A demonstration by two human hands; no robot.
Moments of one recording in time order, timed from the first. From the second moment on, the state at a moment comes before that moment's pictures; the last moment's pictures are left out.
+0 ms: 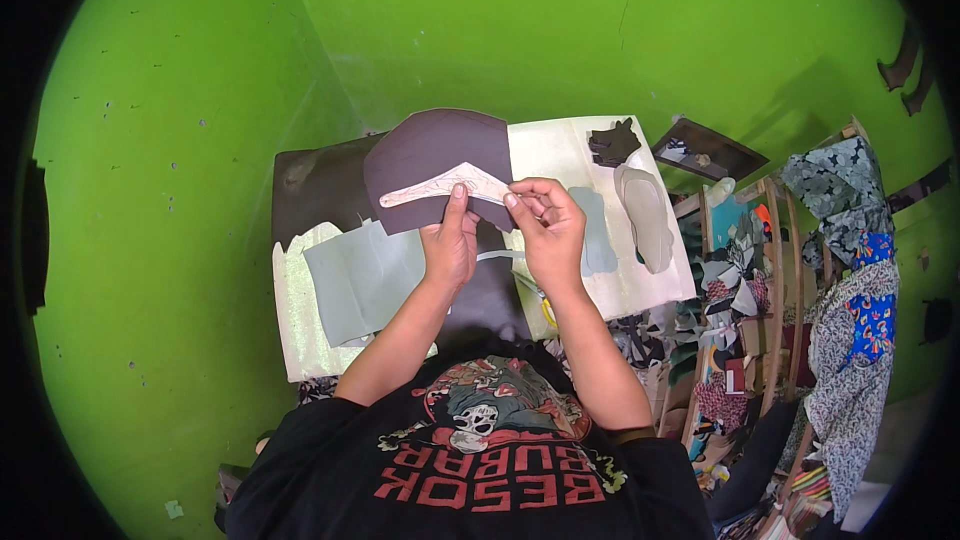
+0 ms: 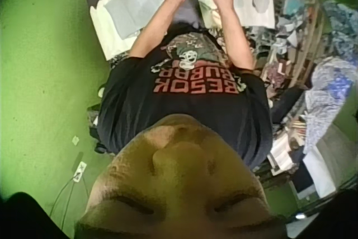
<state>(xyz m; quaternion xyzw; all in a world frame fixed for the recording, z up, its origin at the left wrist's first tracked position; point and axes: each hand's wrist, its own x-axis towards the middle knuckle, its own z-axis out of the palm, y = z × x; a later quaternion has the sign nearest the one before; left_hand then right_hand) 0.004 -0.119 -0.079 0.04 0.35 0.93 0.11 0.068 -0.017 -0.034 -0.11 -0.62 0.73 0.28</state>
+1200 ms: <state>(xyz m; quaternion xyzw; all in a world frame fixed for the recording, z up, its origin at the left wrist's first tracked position) -0.005 -0.126 -0.077 0.09 0.31 0.94 0.14 0.063 -0.024 -0.021 -0.05 -0.63 0.75 0.22</state>
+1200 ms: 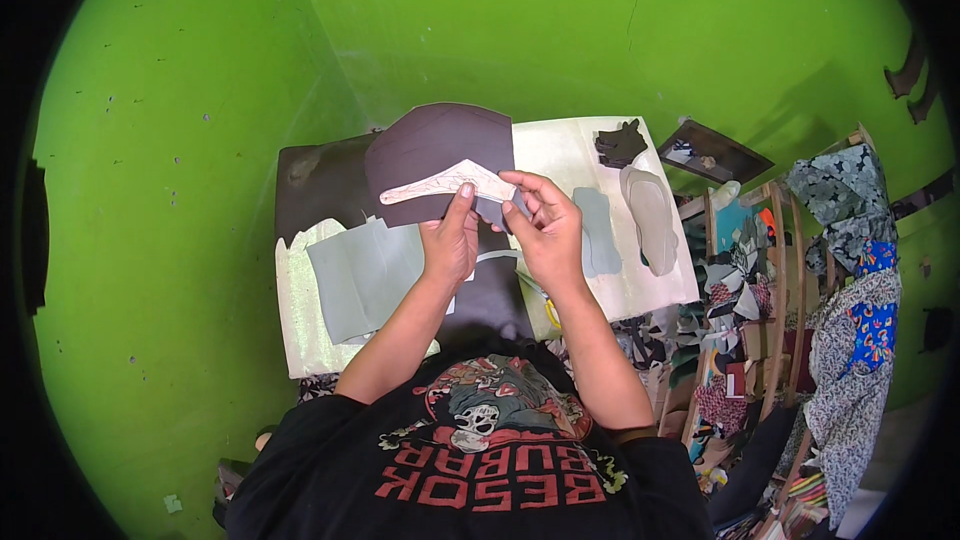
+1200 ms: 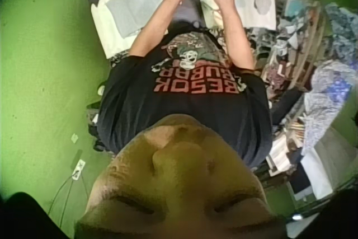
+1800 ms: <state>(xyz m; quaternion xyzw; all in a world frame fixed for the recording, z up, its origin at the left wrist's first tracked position) -0.001 -0.120 -0.072 0.05 0.34 0.94 0.06 0.058 -0.027 -0.023 -0.07 -0.62 0.73 0.27</state>
